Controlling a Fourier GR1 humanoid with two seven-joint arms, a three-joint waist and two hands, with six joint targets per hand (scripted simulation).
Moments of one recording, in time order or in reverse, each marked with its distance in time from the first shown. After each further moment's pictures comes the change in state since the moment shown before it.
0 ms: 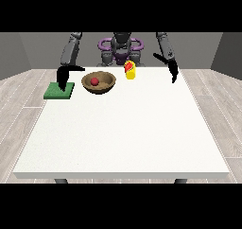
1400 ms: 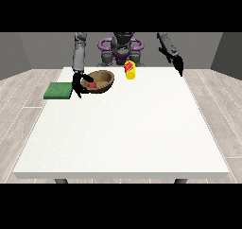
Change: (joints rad) left arm -0.044 0.024 -0.084 -0.197 0.031 -0.075 0.054; right arm 0.085 0.045 0.150 0.056 0.208 -0.372 -0.218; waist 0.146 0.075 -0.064
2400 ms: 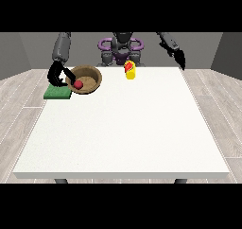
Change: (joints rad) left arm -0.008 -0.025 -0.019 0.099 -0.003 -0.026 0.034; right arm 0.081 -0.398 0.169 -0.148 0.255 -0.107 0.636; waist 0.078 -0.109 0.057
